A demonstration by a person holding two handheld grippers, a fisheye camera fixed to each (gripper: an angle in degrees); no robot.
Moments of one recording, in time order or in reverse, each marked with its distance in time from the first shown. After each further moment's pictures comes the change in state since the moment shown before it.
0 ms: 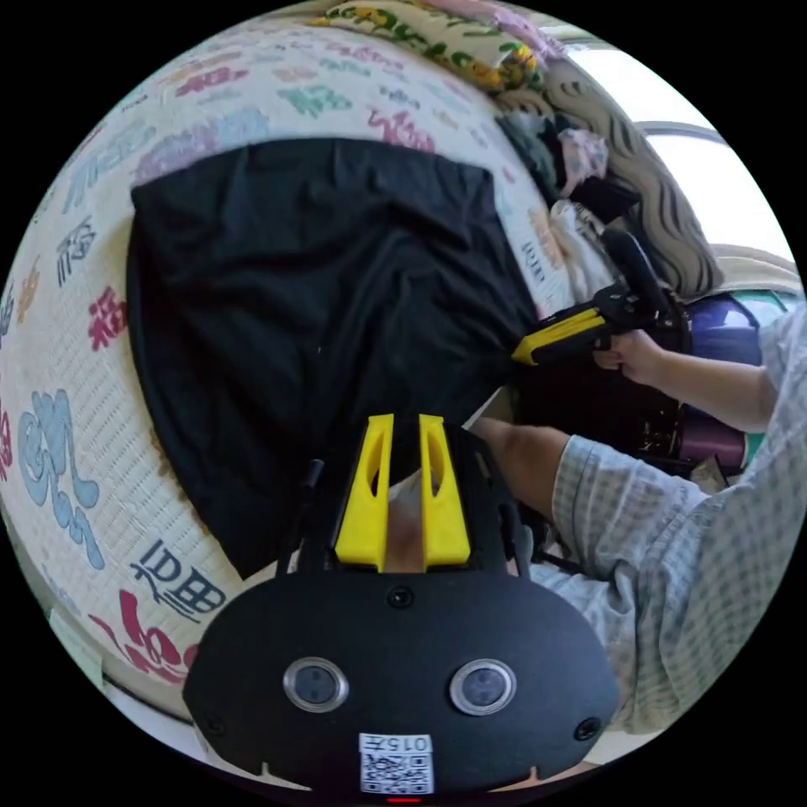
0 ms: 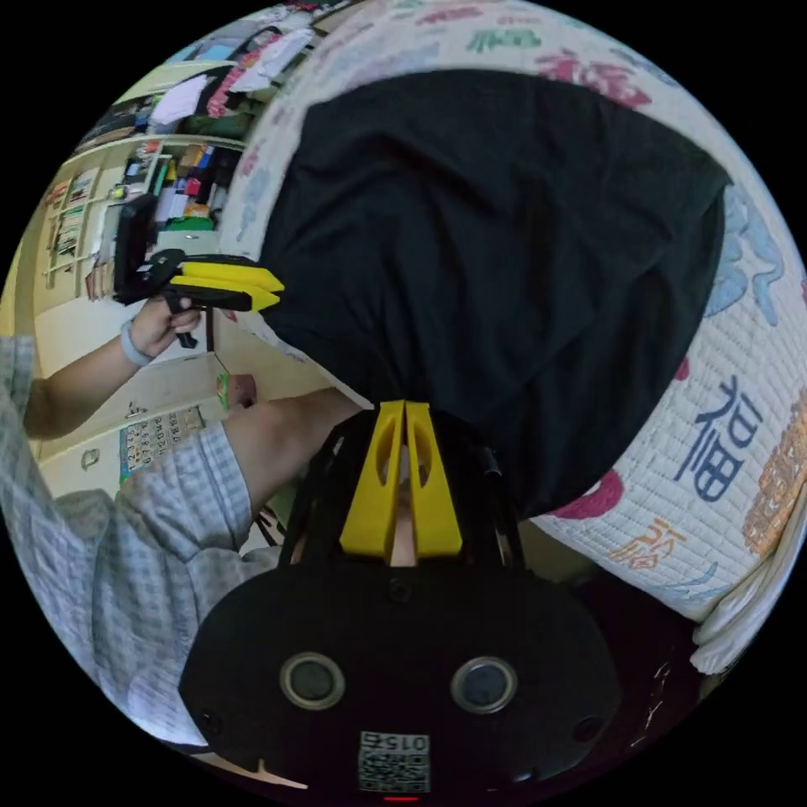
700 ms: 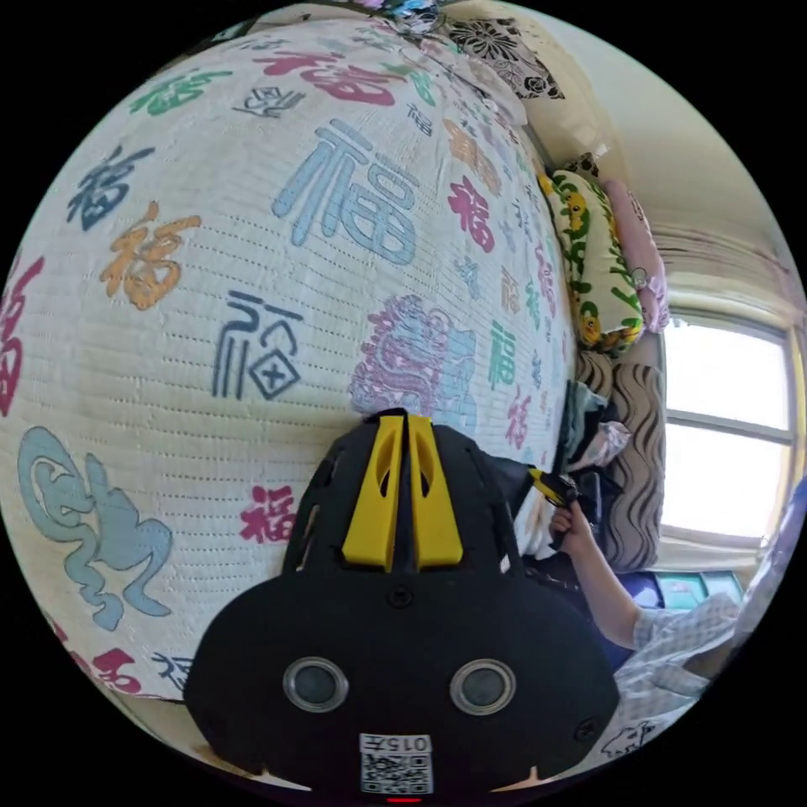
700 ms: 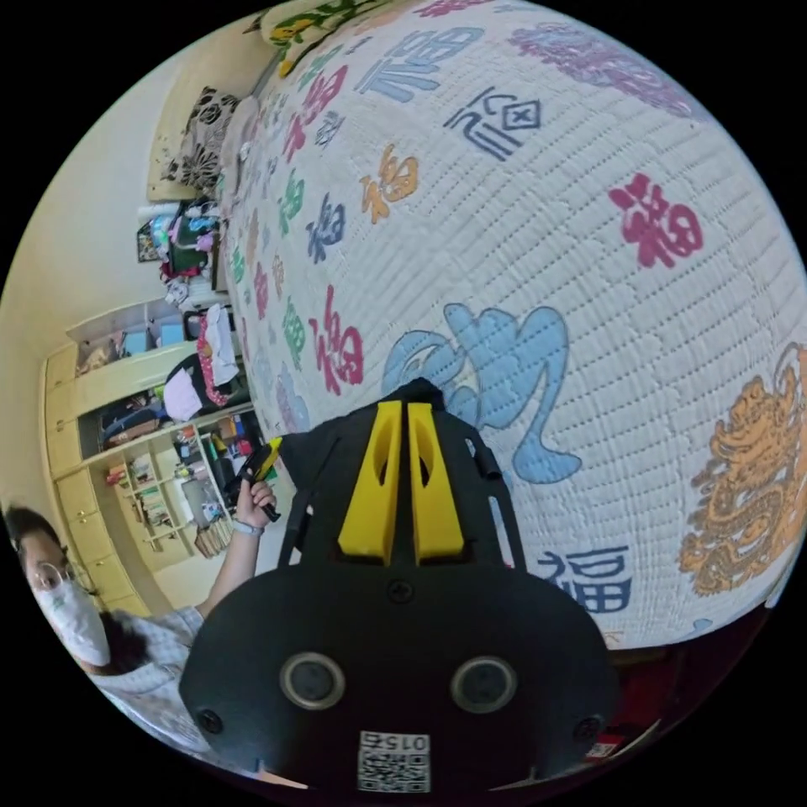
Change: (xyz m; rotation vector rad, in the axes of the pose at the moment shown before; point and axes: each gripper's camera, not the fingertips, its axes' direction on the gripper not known) left arm -0.193 -0.052 -0.112 0.428 0.227 -0.611; right arm 0.220 -0.100 -0.109 0.510 -0.404 0.597
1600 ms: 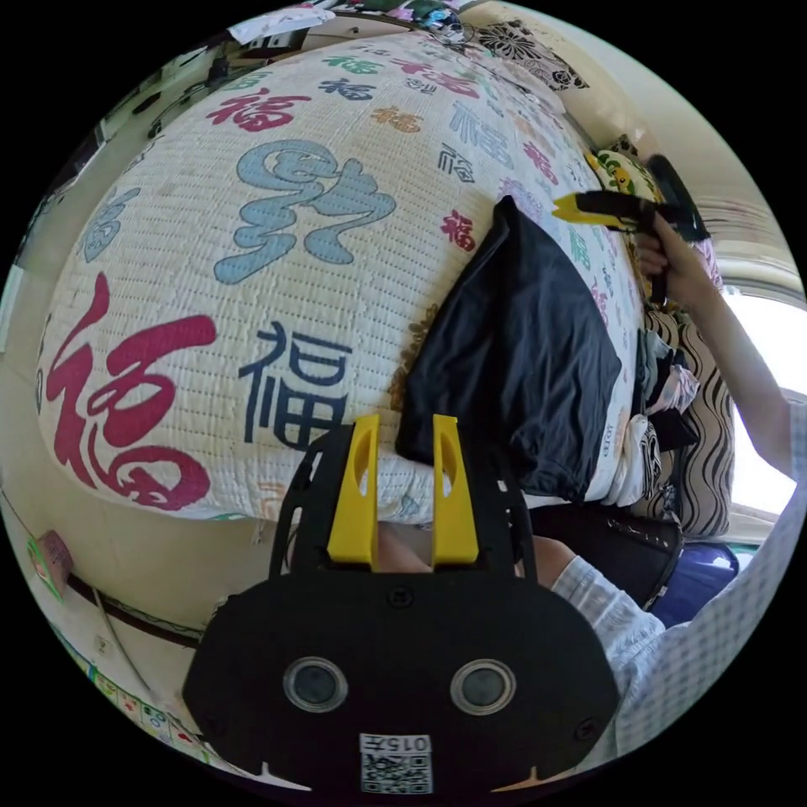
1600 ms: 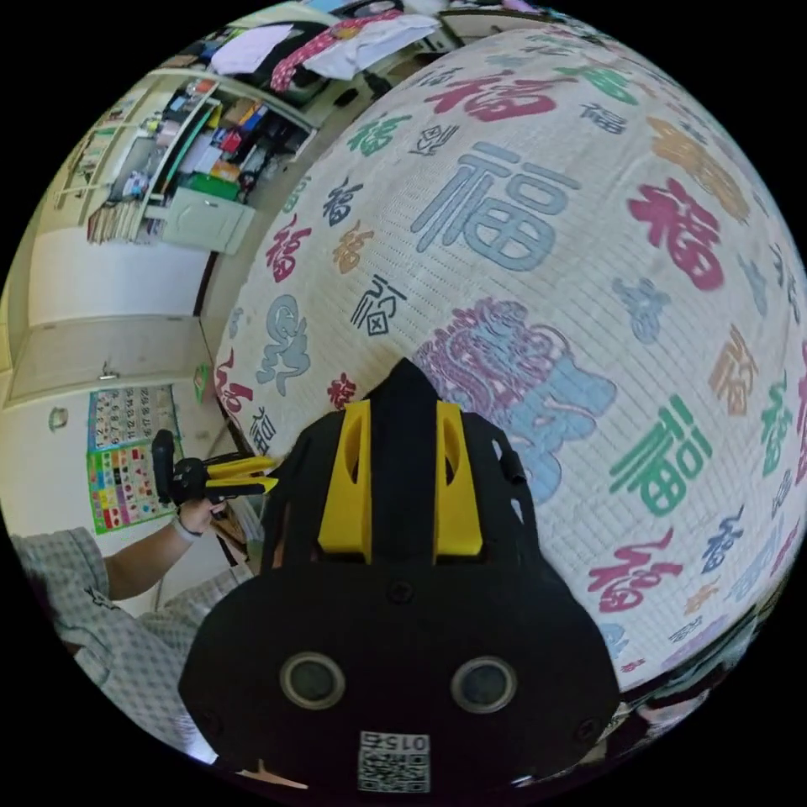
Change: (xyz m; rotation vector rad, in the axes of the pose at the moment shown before) left arm -0.108 0.249 -0.047 0.021 -0.281 -0.045; right arm -0.276 0.040 0.333 -0.541 0.484 -0.937
